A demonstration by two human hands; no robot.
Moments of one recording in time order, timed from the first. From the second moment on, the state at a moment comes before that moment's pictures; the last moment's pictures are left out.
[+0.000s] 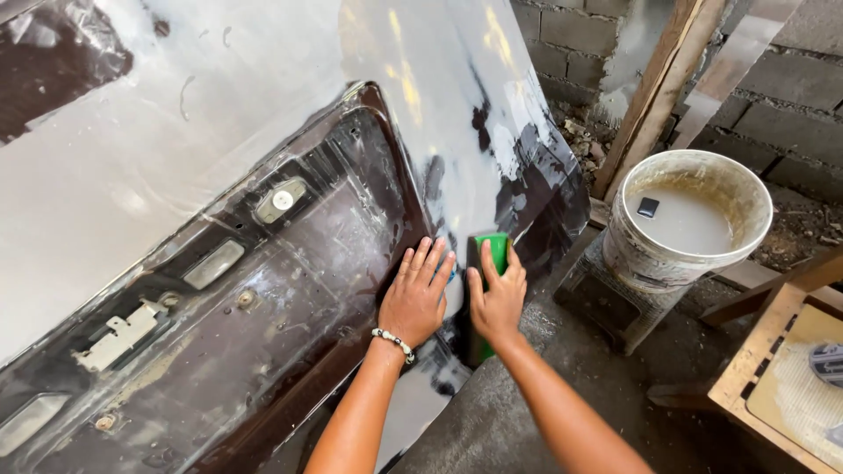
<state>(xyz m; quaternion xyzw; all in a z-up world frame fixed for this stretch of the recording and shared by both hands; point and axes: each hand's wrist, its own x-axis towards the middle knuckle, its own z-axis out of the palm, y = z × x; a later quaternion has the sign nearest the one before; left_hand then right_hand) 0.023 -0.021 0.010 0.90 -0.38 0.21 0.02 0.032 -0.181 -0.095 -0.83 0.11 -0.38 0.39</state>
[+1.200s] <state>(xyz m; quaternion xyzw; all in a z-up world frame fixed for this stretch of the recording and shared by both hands) 0.054 -0.045 0.002 0.88 -0.37 0.31 0.03 0.120 -0.254 -0.075 -0.76 0.30 -0.27 0.50</state>
